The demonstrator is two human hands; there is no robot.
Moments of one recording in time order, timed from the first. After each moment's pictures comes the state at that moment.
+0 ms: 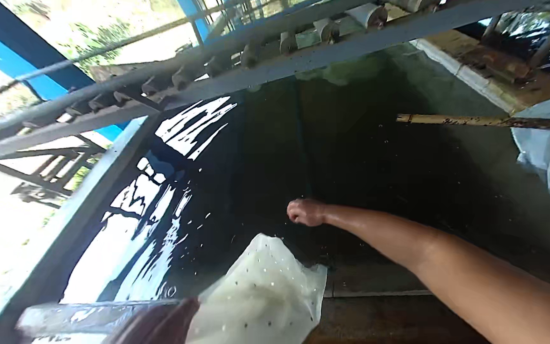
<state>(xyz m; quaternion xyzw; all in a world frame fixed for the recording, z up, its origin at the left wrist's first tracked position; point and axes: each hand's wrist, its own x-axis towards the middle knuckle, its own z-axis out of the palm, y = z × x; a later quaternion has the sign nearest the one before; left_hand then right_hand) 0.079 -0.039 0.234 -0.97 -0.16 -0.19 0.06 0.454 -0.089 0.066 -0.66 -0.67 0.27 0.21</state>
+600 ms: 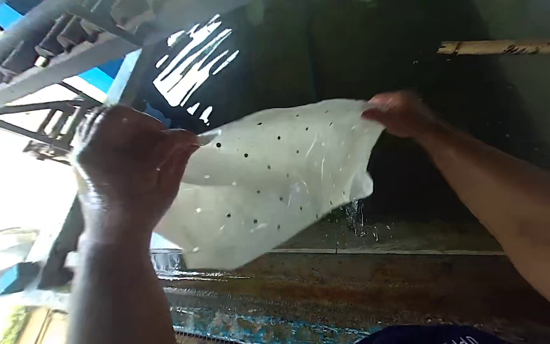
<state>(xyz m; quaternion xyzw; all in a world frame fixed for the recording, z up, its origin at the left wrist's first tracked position) 0.210 0.033 0.290 -0.96 0.00 -0.28 0.07 0.552 -0.204 0.113 -0.77 -0.44 0.11 0.44</state>
